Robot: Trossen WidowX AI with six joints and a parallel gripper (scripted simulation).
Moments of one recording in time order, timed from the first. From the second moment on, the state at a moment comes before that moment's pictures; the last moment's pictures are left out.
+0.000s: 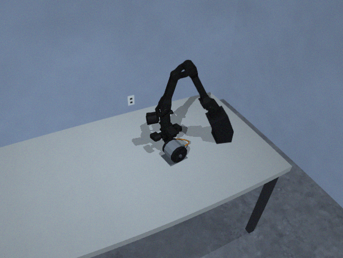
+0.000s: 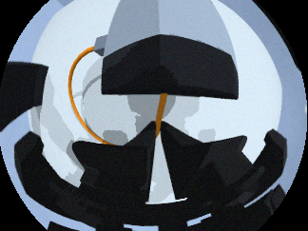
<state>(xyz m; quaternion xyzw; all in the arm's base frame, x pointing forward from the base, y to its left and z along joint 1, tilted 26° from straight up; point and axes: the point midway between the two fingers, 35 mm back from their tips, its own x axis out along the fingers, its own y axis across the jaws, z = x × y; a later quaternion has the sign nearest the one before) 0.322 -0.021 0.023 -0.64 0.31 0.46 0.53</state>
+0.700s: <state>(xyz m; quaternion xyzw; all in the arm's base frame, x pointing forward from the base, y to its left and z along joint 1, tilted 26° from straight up) 0.321 -0.012 0.025 -0.64 0.31 0.46 0.53</state>
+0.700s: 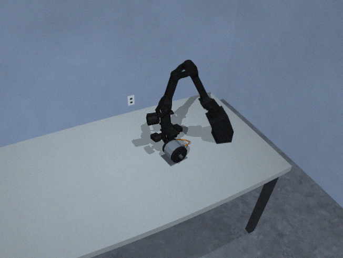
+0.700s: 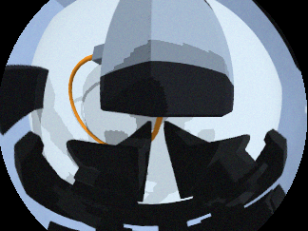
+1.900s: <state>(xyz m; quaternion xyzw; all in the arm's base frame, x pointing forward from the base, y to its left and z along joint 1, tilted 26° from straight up) 0.372 0.011 0.089 -0.22 0.46 0.08 0.86</state>
